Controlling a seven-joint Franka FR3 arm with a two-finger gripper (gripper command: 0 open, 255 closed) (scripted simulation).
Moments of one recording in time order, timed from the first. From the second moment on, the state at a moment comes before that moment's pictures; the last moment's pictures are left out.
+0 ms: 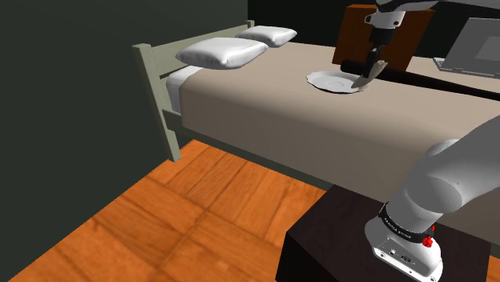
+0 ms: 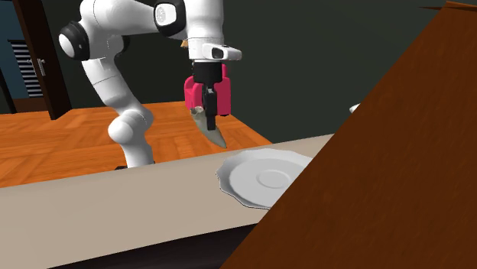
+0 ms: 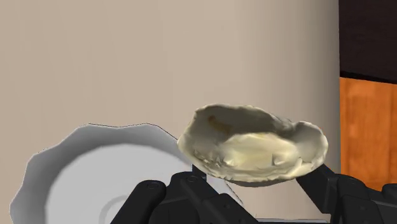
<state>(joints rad) -0.03 -0.37 -0.56 -2.00 -0.21 1.68 -0.71</state>
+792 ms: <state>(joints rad) -0.09 0.26 -0.69 -1.36 0.15 1.57 -0.93</state>
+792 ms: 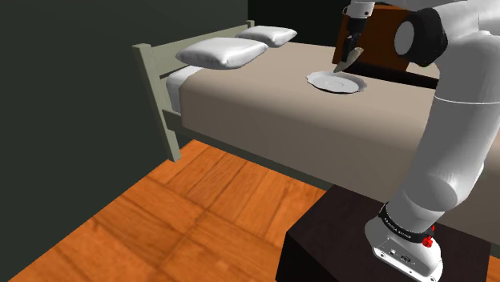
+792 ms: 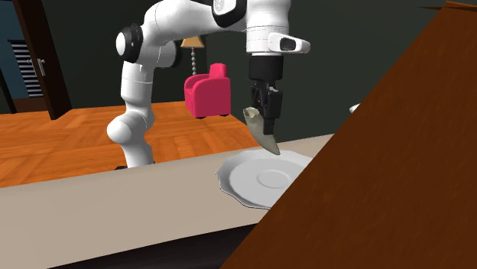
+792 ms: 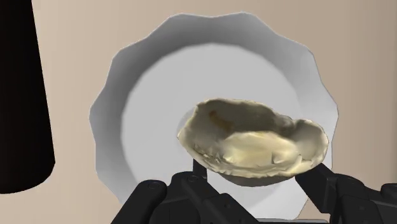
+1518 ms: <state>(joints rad) -0.13 0.37 -0.68 -1.34 0.22 1.64 -0.97</state>
